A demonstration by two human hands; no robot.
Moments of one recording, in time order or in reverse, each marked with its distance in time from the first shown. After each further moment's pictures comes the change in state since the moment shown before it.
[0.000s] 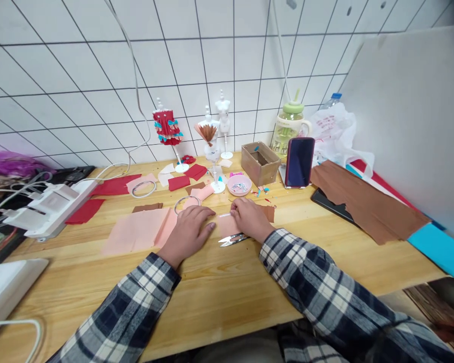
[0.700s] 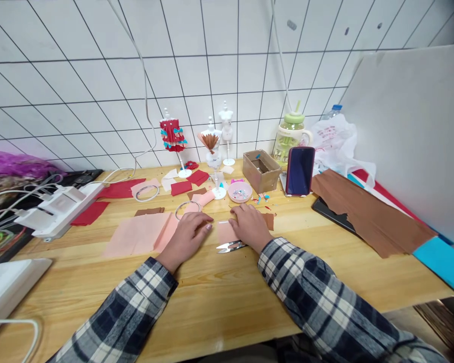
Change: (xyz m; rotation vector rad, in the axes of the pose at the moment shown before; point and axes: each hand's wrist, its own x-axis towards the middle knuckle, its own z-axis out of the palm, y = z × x) left_hand -0.002 -0.003 0.000 -0.191 0.059 -0.125; right_hand -0.004 -0.002 0.002 -0.095 0.043 -0.012
